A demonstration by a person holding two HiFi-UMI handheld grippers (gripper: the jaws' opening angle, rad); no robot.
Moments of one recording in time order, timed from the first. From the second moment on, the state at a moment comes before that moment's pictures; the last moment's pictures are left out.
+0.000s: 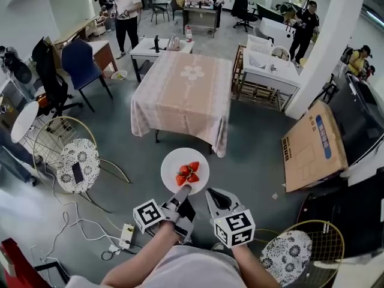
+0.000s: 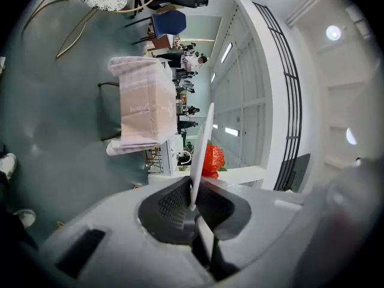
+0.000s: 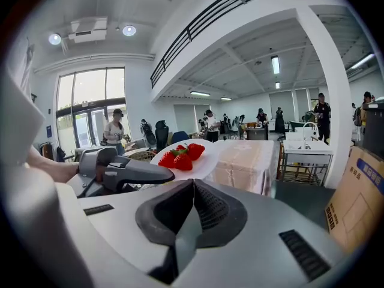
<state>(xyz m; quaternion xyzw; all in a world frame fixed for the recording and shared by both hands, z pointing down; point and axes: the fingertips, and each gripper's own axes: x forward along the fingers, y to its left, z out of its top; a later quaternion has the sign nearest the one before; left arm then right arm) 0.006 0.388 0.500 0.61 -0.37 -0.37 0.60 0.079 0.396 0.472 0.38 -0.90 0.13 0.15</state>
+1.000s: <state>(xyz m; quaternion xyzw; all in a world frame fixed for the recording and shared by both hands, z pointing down) -0.025 0.306 0.509 0.58 -0.44 -0.38 0.58 0.058 0.297 0.488 0.32 -0.92 0.16 0.14</state>
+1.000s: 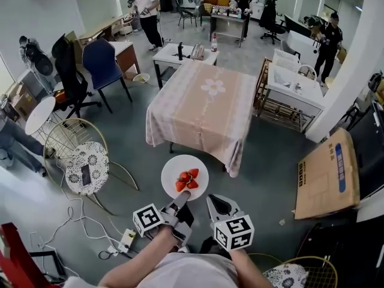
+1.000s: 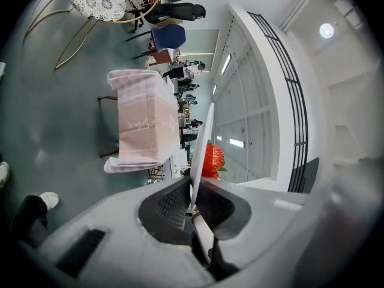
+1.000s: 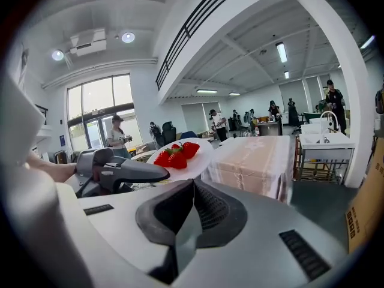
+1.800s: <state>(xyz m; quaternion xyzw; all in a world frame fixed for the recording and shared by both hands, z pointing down) 0.059 0.179 0.502 0.56 -0.46 -0.38 0.57 0.141 0.165 0.474 0.30 -0.93 0.16 0.12</state>
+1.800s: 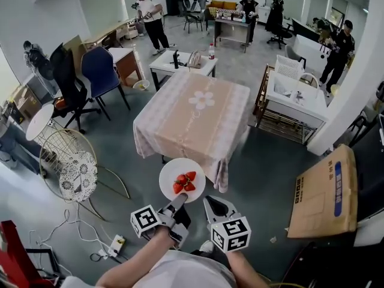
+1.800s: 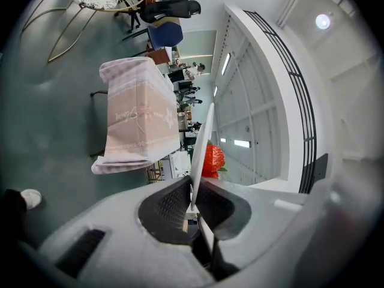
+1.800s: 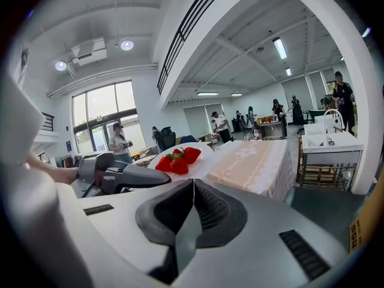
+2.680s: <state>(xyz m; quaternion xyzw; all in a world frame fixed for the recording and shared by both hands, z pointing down) 0.039 0.098 0.525 0.56 -0.44 -0.37 0.60 0.124 0.088 0.496 0.32 -0.92 0.17 0.14</state>
